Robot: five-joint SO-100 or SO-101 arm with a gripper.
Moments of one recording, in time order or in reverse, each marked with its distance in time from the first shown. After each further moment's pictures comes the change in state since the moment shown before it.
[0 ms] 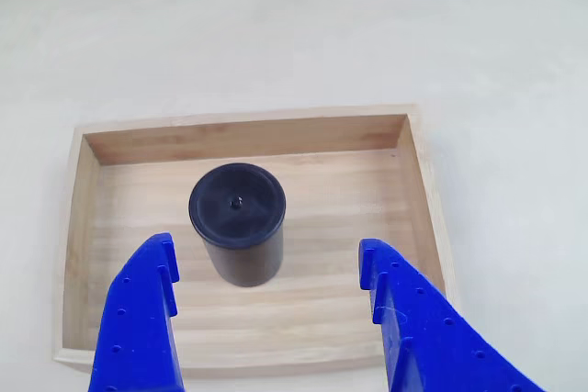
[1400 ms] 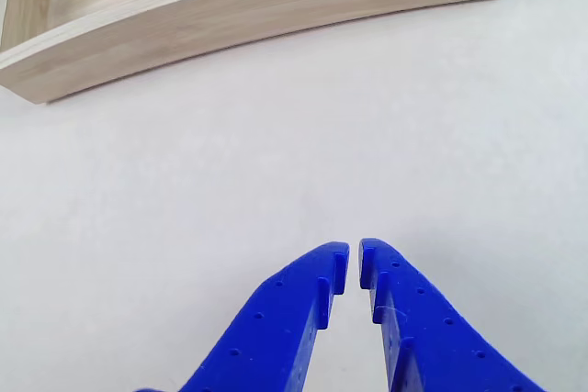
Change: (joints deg) arm -0.7 -54.0 35.3 36.7 -12.1
